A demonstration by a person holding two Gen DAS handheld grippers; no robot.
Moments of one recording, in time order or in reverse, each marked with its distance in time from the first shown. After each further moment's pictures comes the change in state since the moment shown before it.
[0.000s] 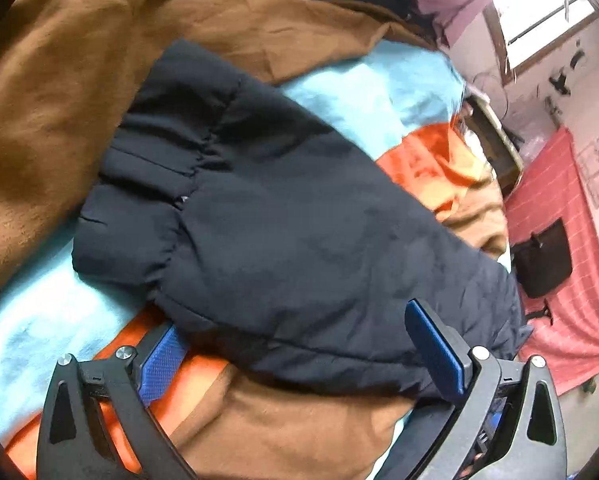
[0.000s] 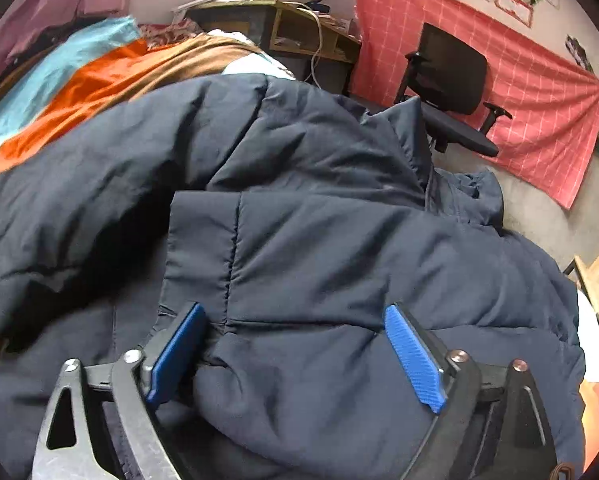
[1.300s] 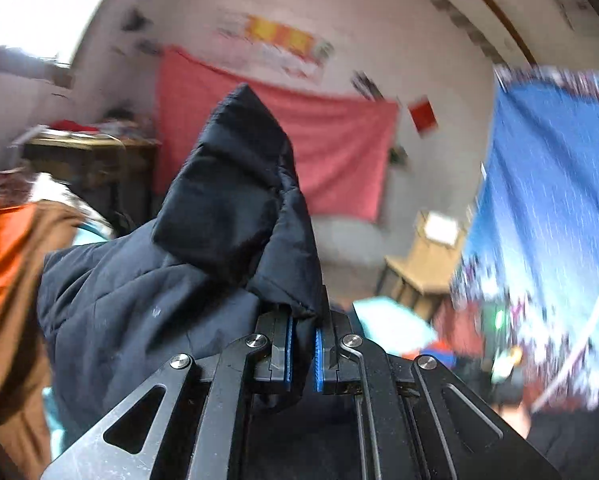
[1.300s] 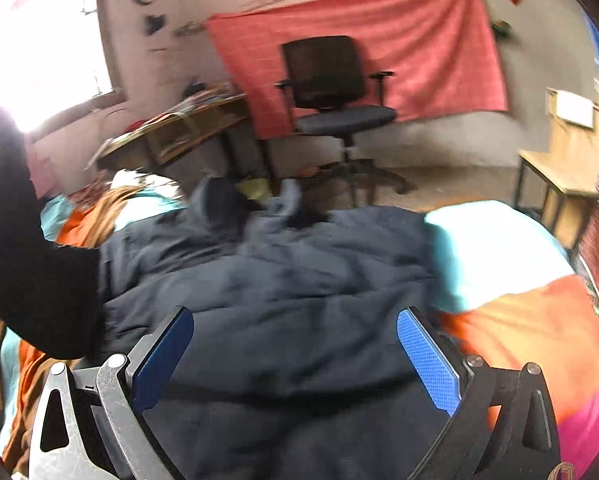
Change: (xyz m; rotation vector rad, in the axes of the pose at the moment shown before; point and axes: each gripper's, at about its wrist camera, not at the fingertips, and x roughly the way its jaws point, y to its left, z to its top) left arm -0.033 -0.381 -0.229 1.100 0.089 -0.850; right arm -0.154 -0.259 -0.080 0.524 -0.159 0.049
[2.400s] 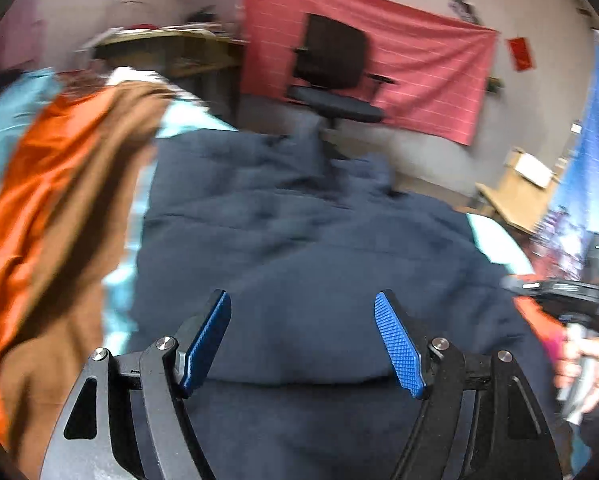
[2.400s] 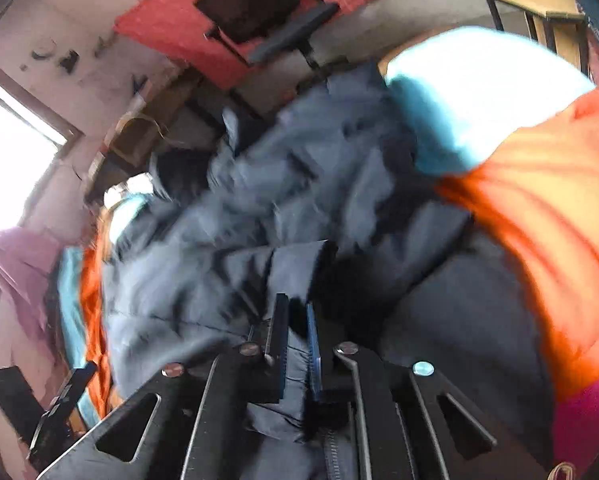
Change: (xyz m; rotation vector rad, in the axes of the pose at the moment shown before) left arm 0.007 0.094 -0.059 -0.174 0.291 0.342; right arm 0.022 -0.075 -0.032 0.405 0.237 0.182
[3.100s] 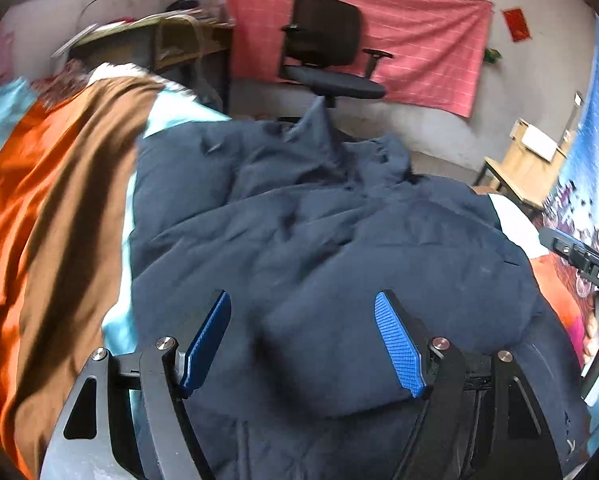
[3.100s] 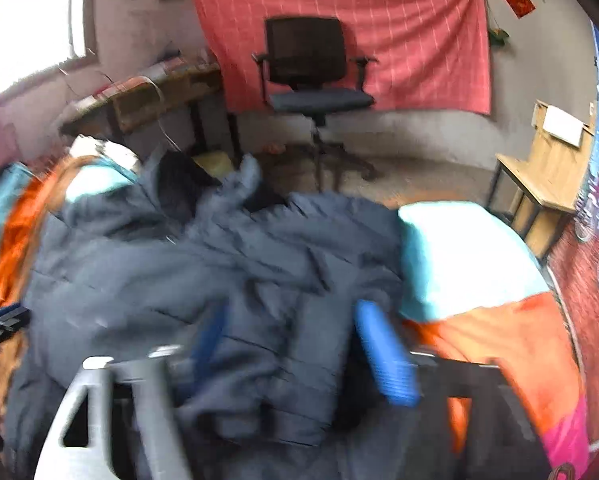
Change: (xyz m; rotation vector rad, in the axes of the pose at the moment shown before) left arm 0.047 0.006 0.008 0.126 0.091 -0.035; right arm 0.005 0.096 0.001 -0.473 -0.197 -0.319
